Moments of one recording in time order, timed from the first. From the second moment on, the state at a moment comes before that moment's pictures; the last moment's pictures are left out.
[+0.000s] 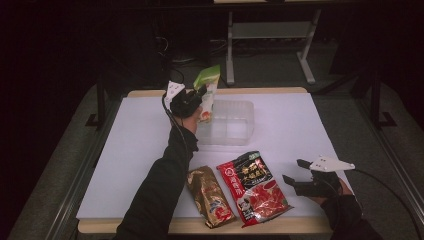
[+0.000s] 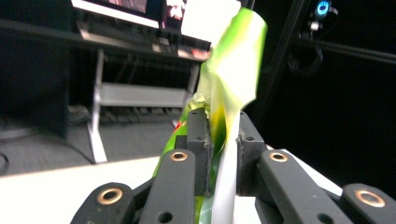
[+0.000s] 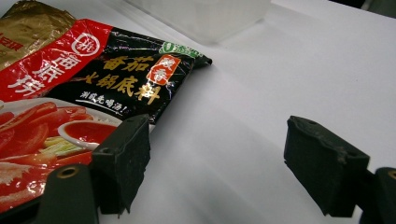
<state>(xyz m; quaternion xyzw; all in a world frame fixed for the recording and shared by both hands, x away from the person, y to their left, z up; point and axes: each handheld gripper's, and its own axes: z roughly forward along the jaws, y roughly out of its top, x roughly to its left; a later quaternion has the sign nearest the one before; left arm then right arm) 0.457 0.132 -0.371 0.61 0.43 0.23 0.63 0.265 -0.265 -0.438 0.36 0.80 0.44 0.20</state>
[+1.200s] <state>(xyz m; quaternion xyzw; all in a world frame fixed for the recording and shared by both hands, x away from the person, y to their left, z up) 0.394 0.180 -0.409 0.84 0.26 0.23 0.42 0.265 -0.257 -0.442 0.36 0.81 0.43 0.19</state>
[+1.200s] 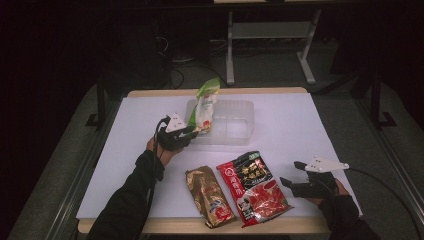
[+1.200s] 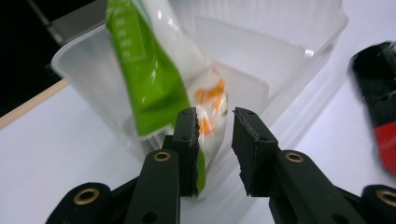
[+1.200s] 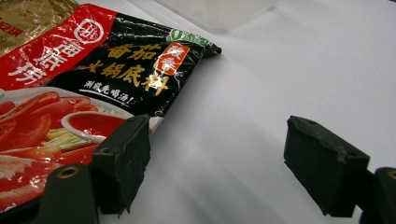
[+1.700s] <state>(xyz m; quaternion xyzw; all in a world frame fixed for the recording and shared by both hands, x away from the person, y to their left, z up) 0.412 0.175 -0.419 0.85 0.27 0.22 0.40 0.258 -0.258 -0.444 0.37 0.81 0.41 0.19</state>
